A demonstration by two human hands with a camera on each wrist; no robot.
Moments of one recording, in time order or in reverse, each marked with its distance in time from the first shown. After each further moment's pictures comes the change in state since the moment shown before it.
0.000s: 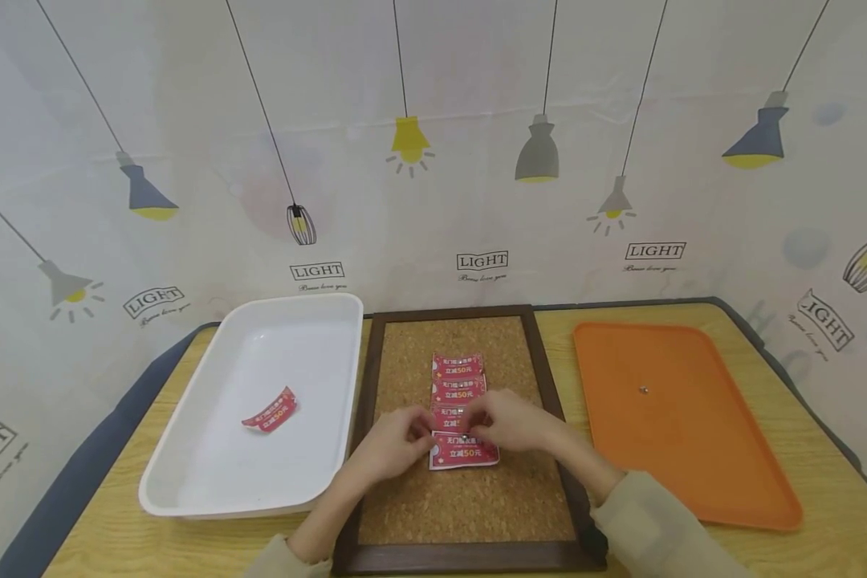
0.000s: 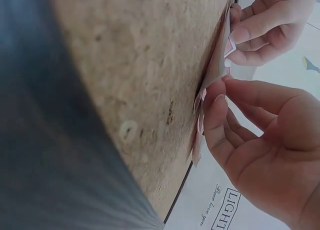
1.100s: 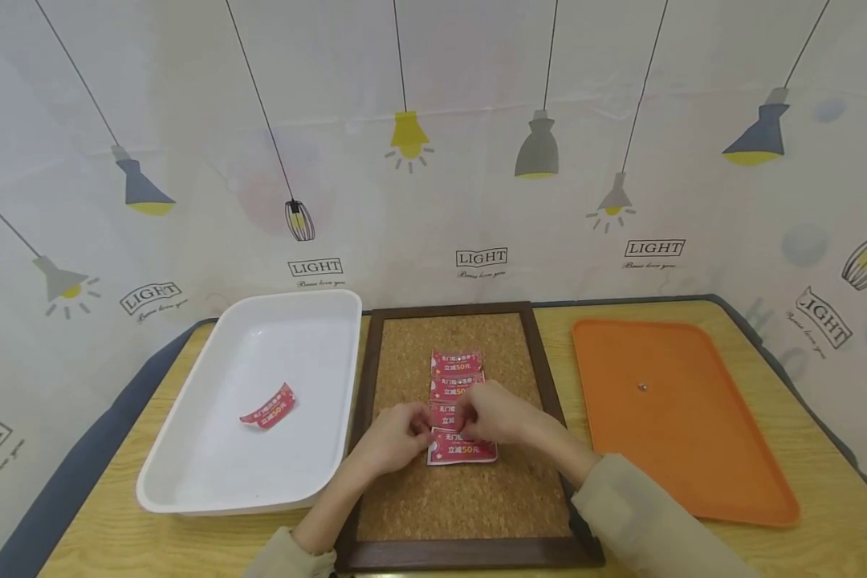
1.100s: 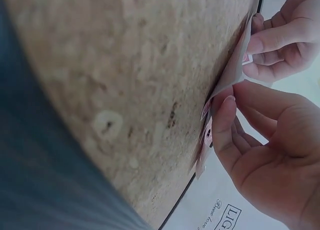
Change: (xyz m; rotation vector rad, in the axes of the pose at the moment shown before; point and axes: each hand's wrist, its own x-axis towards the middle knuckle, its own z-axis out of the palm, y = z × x) left_hand 0.005 0.000 0.002 0.020 0.000 -0.023; right_hand 0.015 -0.009 0.007 -0.038 0.005 0.126
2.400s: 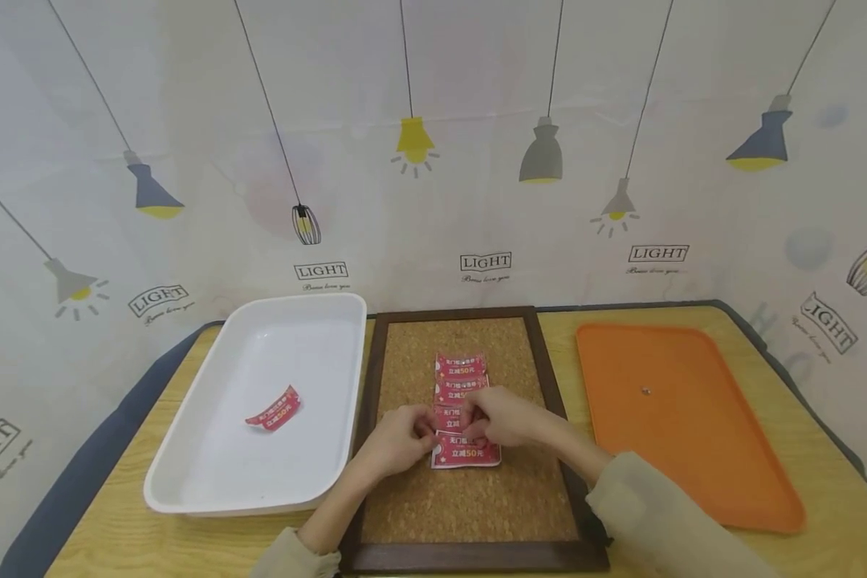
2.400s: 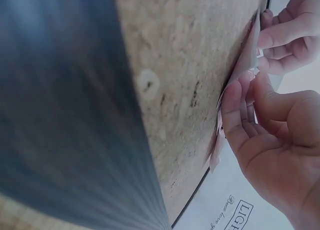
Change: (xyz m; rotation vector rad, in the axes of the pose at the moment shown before) left_hand 0.004 -0.005 0.003 -0.026 0.009 -0.011; right_hand -0.002 0.011 0.000 0.146 -0.053 -0.030
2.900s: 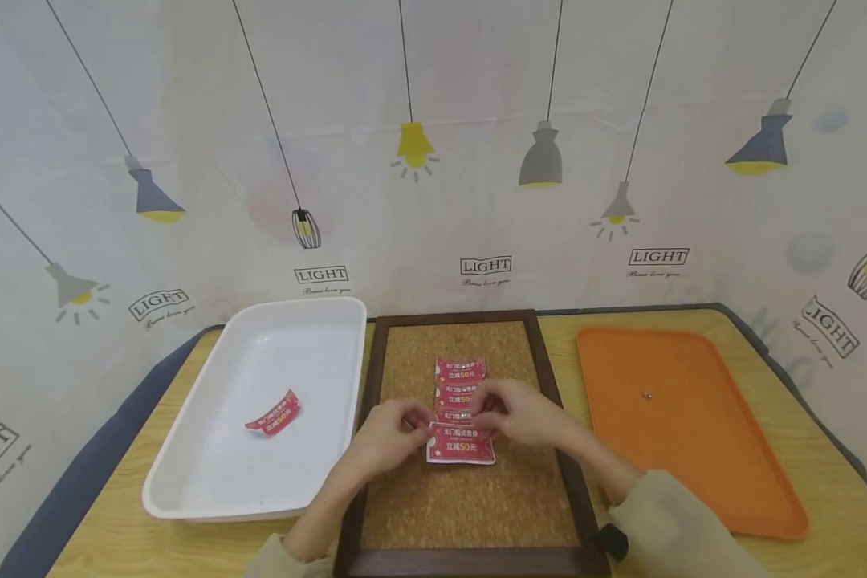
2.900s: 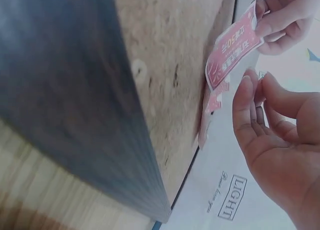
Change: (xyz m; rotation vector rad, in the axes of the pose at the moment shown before) left_hand -0.006 0.006 -0.019 -0.058 0.037 0.041; right_hand -0.020 0.005 -0.013 0.131 0.140 -0.135
